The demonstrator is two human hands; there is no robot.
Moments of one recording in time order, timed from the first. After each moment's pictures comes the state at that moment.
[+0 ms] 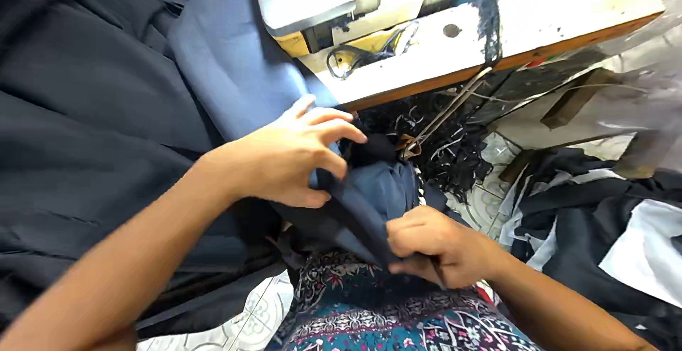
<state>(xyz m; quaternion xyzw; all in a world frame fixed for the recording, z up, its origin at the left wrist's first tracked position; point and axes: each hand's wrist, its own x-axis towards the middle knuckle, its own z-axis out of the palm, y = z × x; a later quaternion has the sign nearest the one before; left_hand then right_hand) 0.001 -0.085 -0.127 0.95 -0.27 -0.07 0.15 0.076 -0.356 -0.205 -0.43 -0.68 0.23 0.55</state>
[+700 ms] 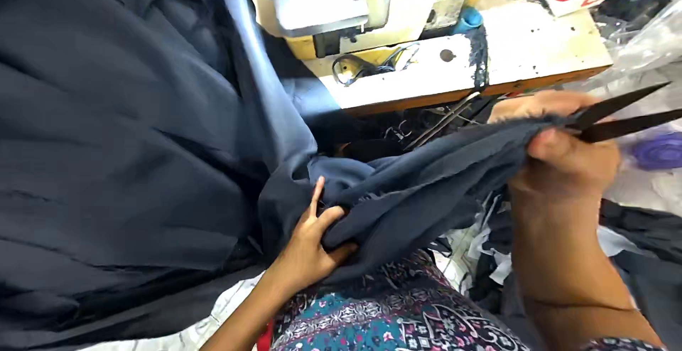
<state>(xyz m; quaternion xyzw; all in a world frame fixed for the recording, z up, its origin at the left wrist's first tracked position) -0.112 -0.200 -0.244 0.88 0.13 0.14 0.43 0.166 -0.351 -0.143 -0.45 -0.54 0.18 0.69</state>
